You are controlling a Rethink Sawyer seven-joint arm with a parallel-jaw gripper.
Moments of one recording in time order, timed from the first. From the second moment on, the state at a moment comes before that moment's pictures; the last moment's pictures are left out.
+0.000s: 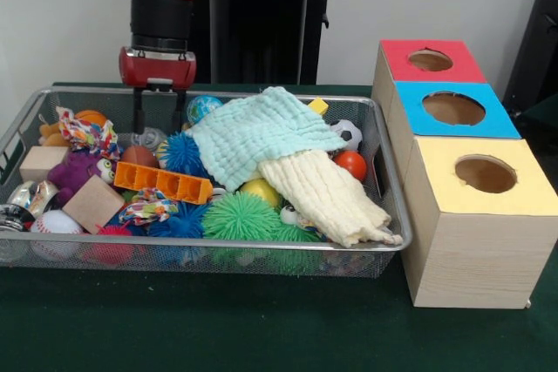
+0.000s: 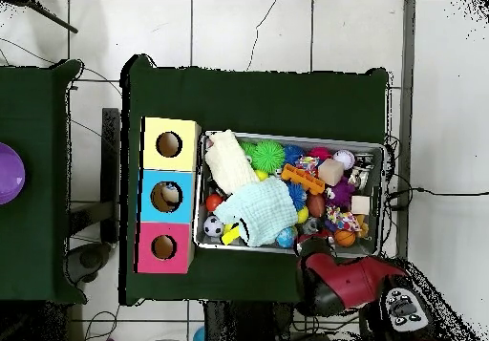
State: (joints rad) arm -0.52 -0.50 -0.11 1.83 -0.97 -0.25 1.84
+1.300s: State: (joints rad) arm -0.47 -0.45 -0.18 1.81 -0.99 -0.27 1.84
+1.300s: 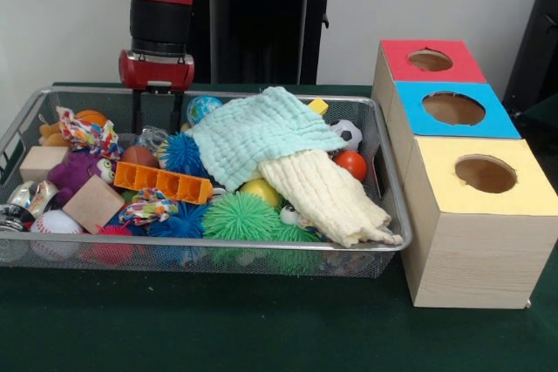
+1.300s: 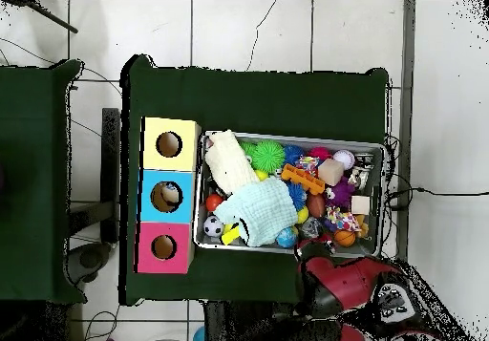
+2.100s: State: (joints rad) arm -0.45 -0.40 -0.24 1.77 -0.98 -0.32 1.84
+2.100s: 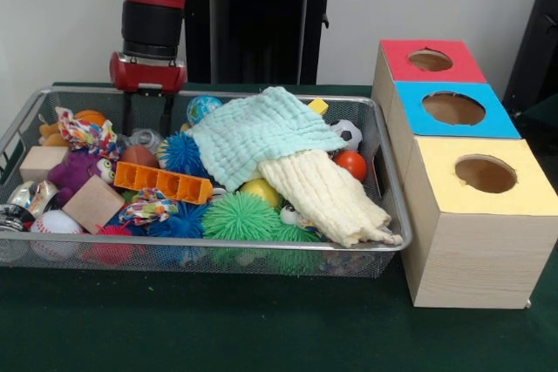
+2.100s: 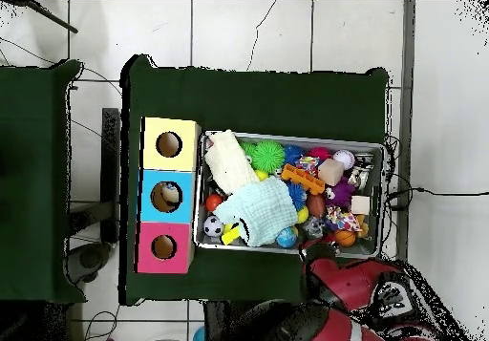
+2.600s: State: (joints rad) arm -0.44 -0.39 -0.25 1.76 -0.98 -0.33 1.84
